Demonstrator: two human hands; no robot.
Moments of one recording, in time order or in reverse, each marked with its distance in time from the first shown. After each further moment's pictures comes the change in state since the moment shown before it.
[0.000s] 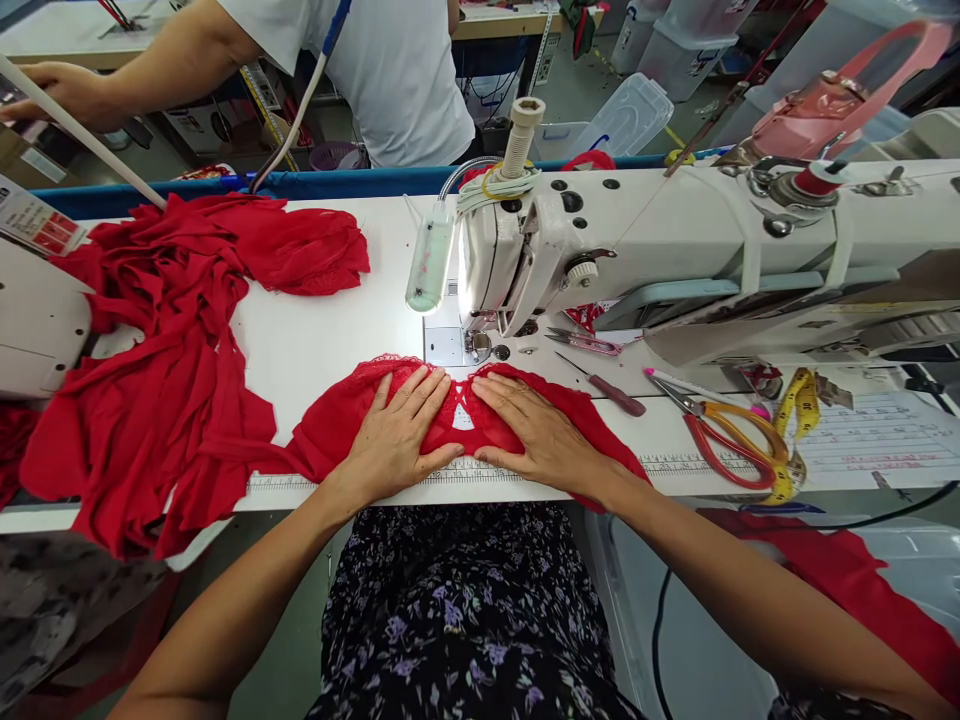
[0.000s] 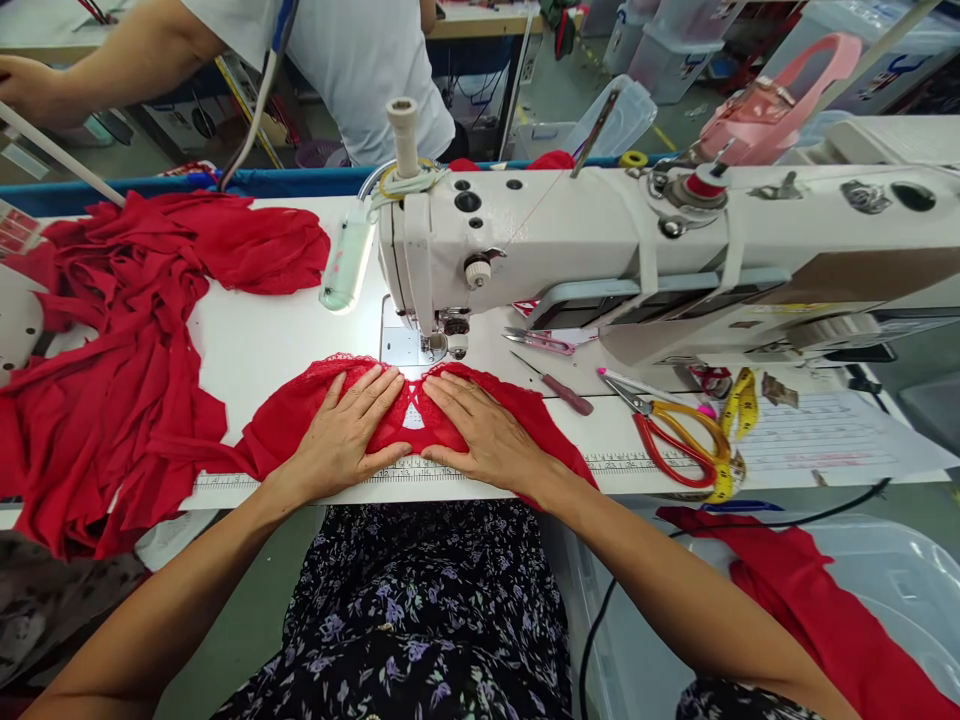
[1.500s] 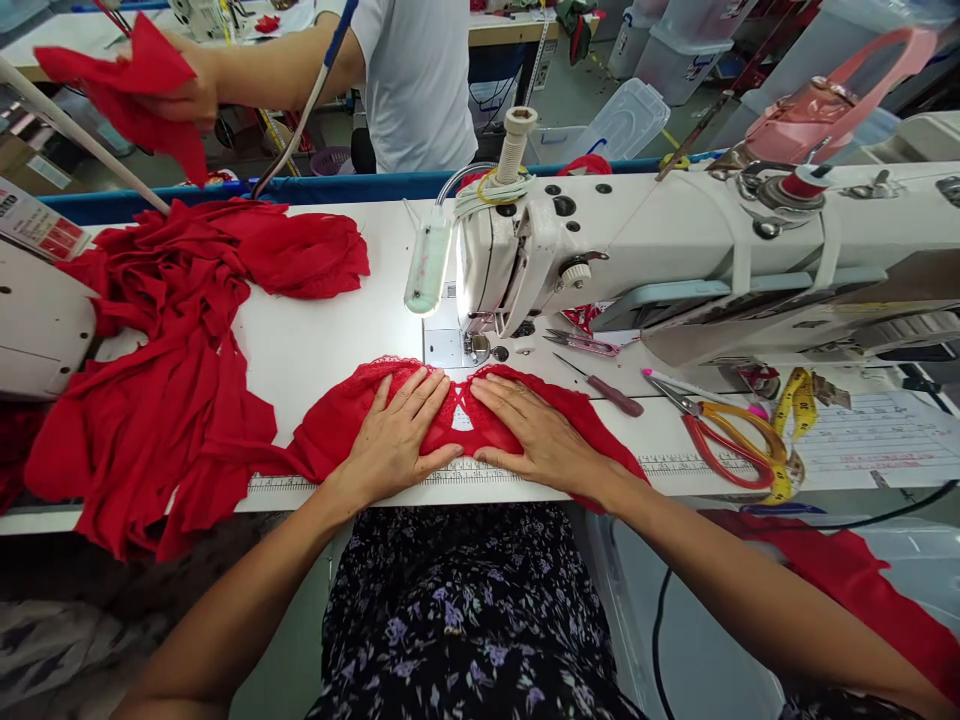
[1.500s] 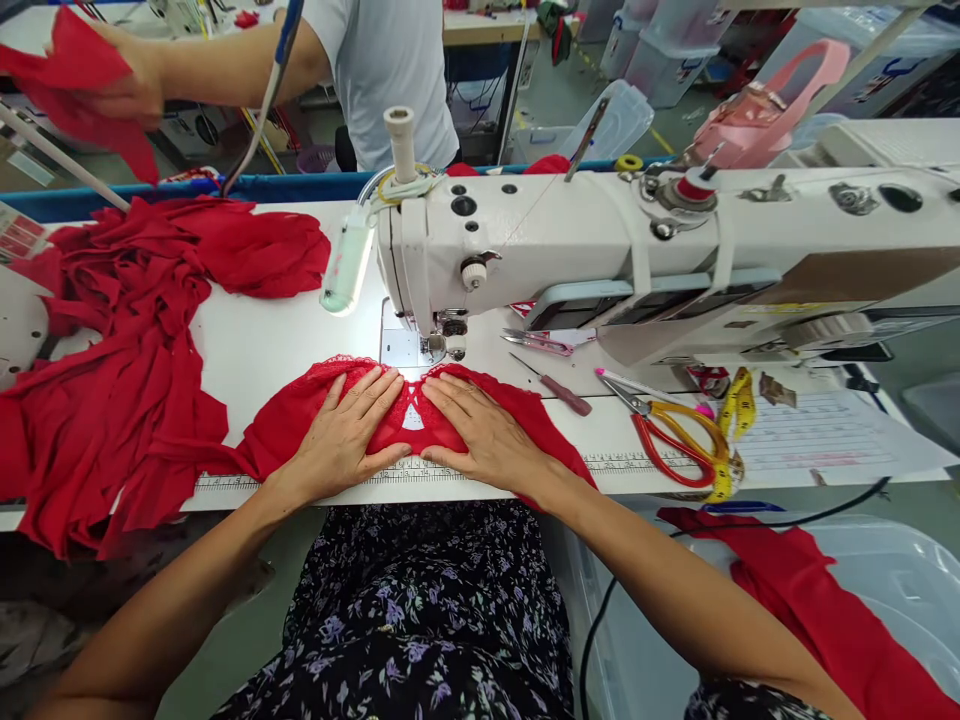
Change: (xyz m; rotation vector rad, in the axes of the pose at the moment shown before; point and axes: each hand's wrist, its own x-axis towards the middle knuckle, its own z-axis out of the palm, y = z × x) left_hand 0.000 0.002 -0.002 -0.025 0.008 -0.003; right_hand 0.000 -0.001 -0.001 -0.006 0.003 -0.008
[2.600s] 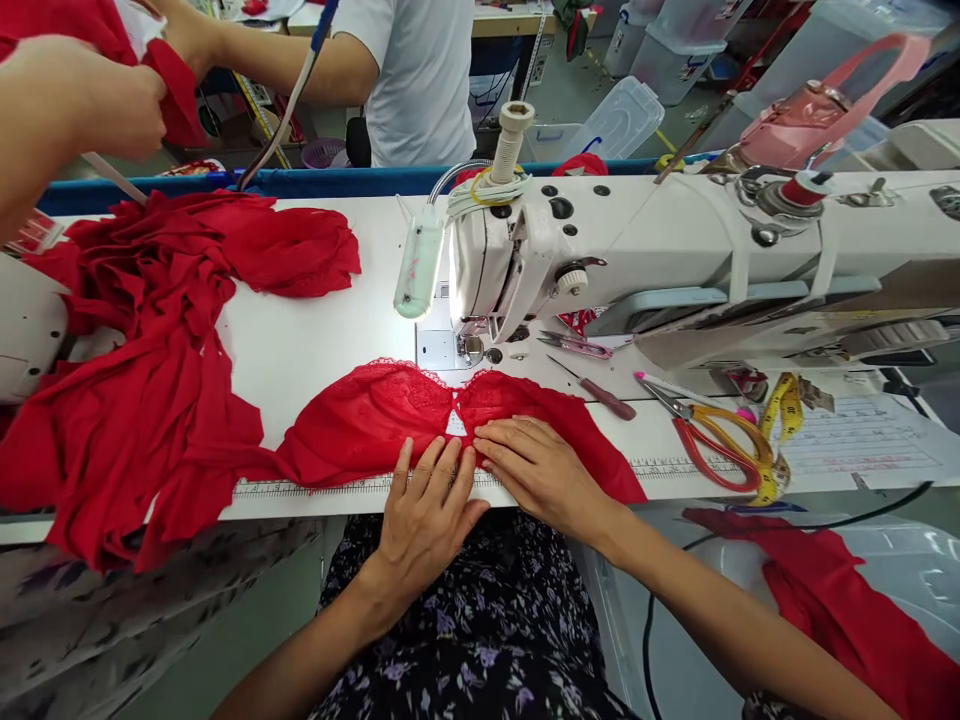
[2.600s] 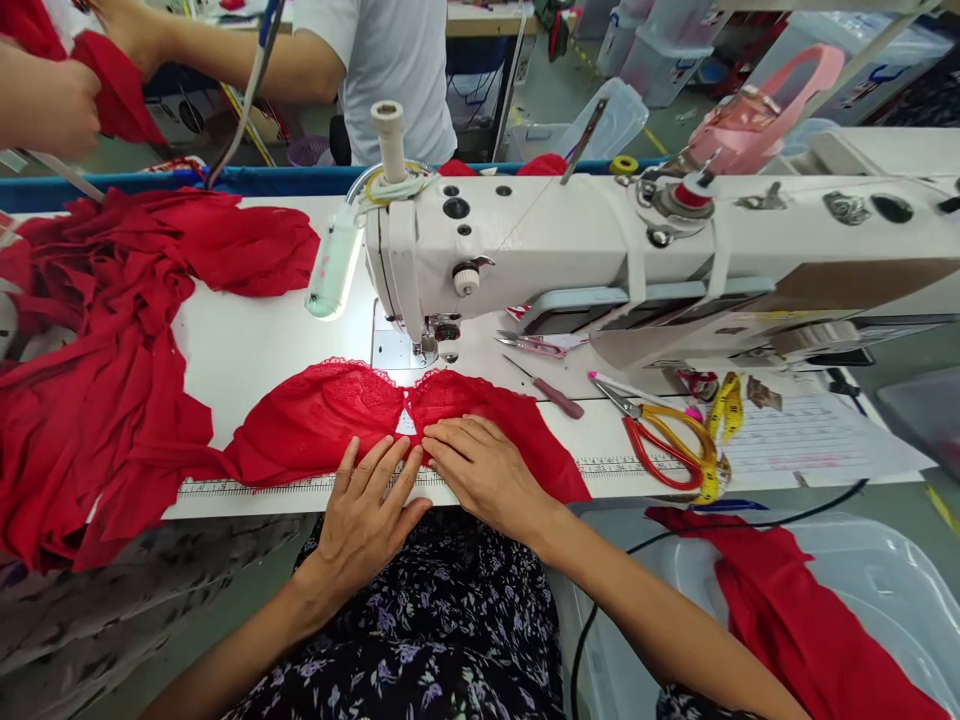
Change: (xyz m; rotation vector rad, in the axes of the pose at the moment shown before) left_hand -0.035 0.086 0.025 0.072 0.290 -0.071; right_hand -0.026 -0.021 0.001 -0.028 0.131 -0.068
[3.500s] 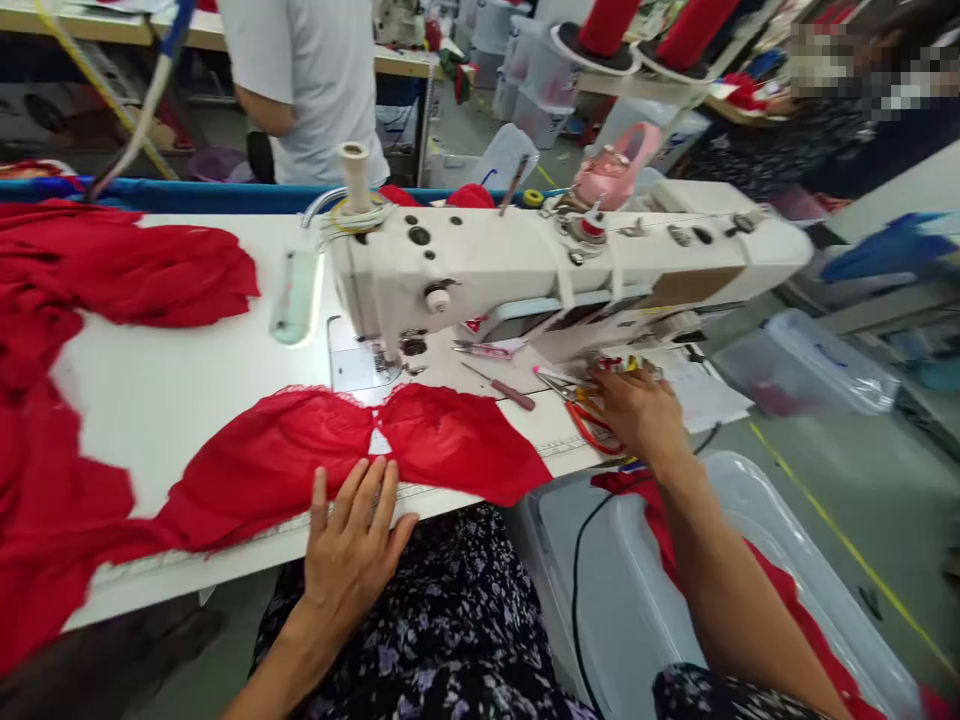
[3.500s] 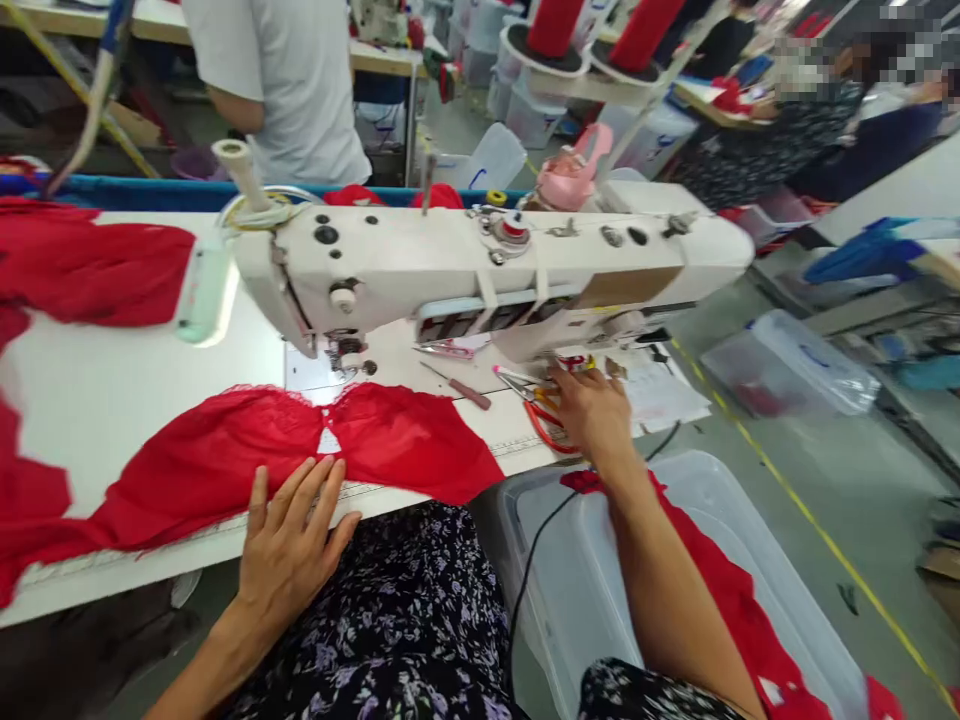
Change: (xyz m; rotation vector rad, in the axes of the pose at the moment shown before) left_hand 0.000 0.002 0.011 -0.040 0.185 0.006; right_hand -0.113 0.113 -0.117 -0.741 -0.019 0.818
